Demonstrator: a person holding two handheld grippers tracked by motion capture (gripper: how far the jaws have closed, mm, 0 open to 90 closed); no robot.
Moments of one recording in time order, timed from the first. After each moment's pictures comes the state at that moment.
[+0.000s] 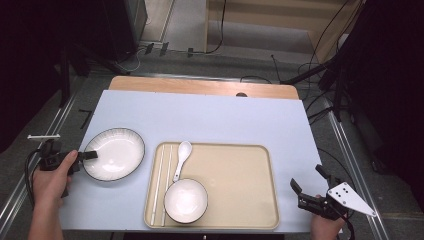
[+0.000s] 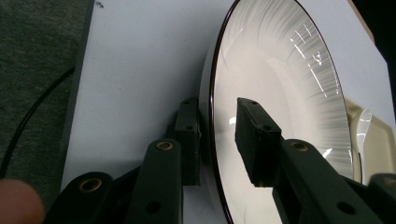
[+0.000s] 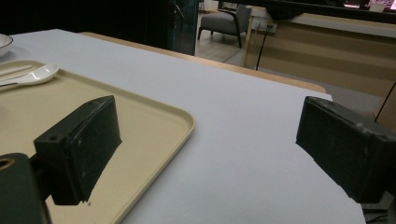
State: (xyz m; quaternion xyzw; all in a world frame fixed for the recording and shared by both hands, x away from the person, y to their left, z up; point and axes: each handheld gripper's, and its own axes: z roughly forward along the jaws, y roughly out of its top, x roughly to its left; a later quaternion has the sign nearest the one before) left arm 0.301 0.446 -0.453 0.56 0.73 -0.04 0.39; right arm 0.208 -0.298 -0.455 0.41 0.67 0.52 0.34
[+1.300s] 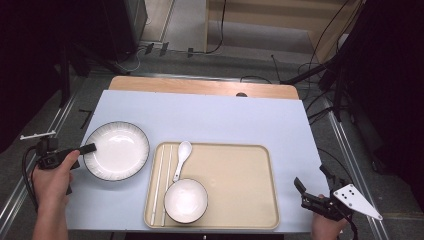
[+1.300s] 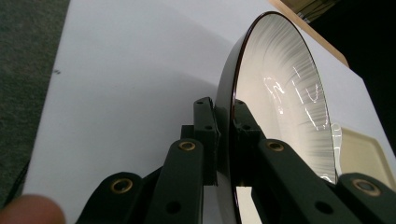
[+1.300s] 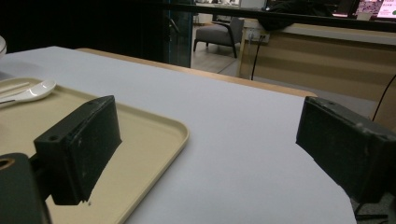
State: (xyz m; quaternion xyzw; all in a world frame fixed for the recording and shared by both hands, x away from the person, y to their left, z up) left arm 0.292 0.422 -0.423 0.57 0.69 0.04 0.45; right arm 0.206 -0.305 -0.454 0.41 0.65 0.54 0.35
